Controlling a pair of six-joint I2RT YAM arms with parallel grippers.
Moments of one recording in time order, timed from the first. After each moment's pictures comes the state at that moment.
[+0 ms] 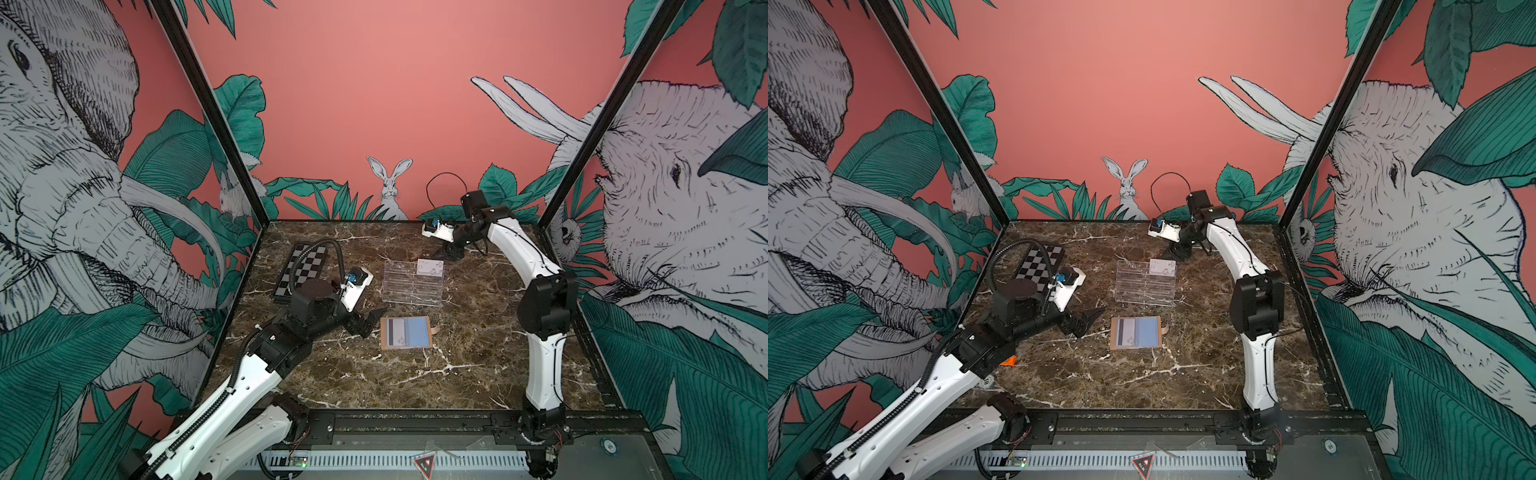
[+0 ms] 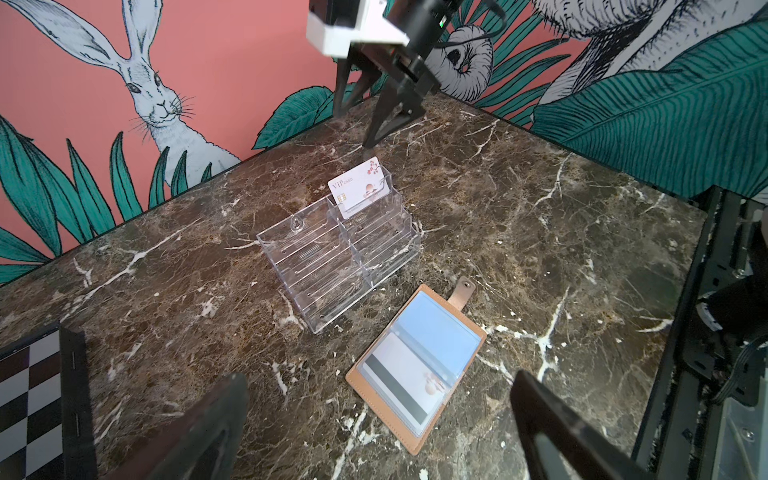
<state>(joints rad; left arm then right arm) -0.63 0.82 0.81 -0.41 0.21 0.08 0.29 2.06 2.01 -0.96 -0.60 -1.06</state>
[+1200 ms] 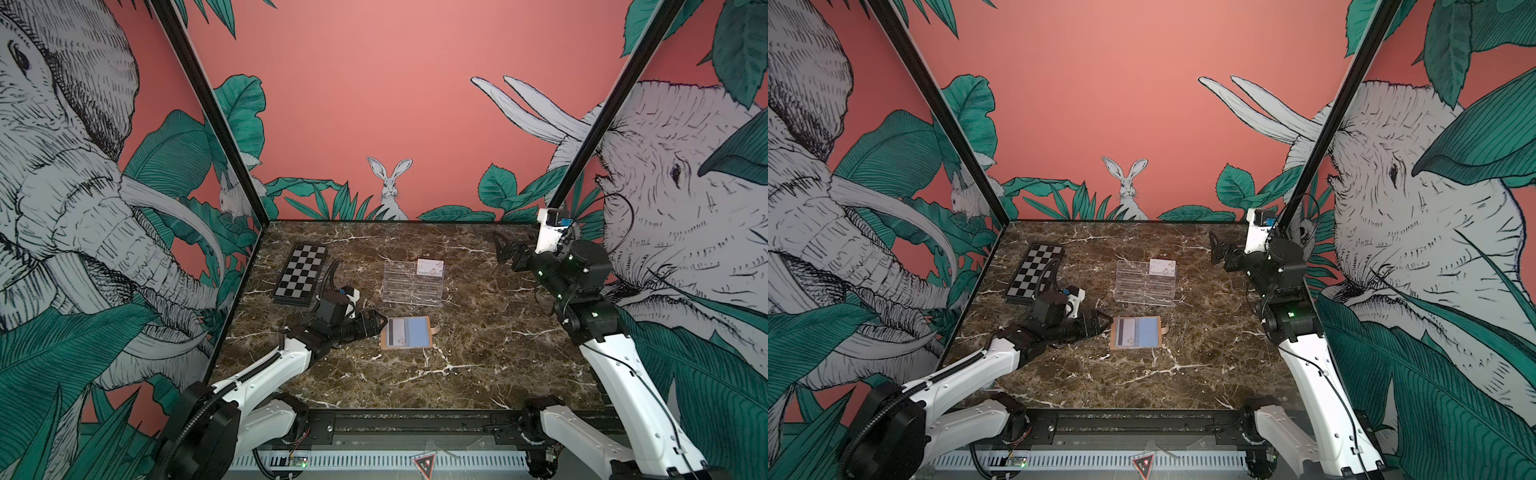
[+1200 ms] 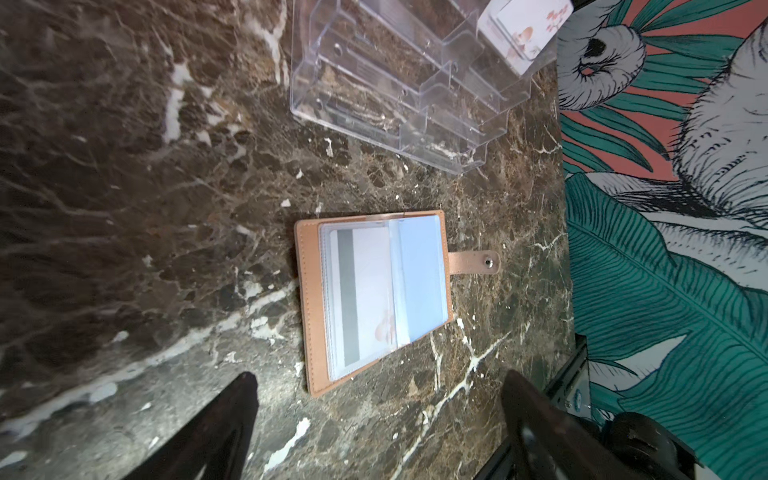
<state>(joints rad) -0.54 1.12 0.50 -0.11 0.38 -0.78 0.17 0.94 1.06 -0.24 -0.18 0.17</state>
